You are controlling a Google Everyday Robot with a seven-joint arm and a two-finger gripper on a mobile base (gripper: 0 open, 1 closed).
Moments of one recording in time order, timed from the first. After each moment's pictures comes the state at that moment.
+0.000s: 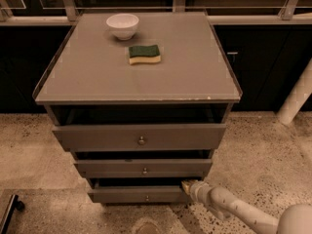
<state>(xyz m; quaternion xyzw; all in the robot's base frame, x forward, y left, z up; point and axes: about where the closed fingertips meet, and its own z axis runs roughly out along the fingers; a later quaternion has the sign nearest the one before) 0.609 -0.180 0.185 -0.20 0.88 0.15 0.40</state>
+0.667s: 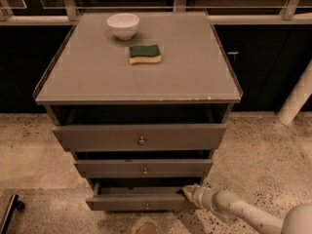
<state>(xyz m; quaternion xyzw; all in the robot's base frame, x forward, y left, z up) 0.575 -0.185 0.183 -0.25 0.88 0.16 0.37</state>
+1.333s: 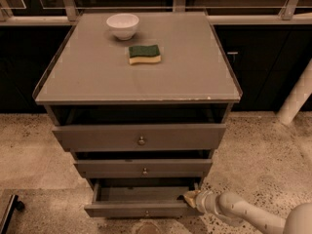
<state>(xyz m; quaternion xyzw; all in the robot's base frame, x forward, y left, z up) 0.550 -0.184 0.183 -0.29 0.87 0.19 0.35</state>
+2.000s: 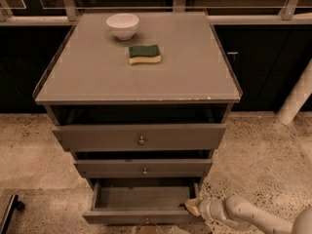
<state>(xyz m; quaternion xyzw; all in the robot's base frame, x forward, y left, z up) 0.505 -0.185 0.191 -0.31 0.86 0.24 0.31</state>
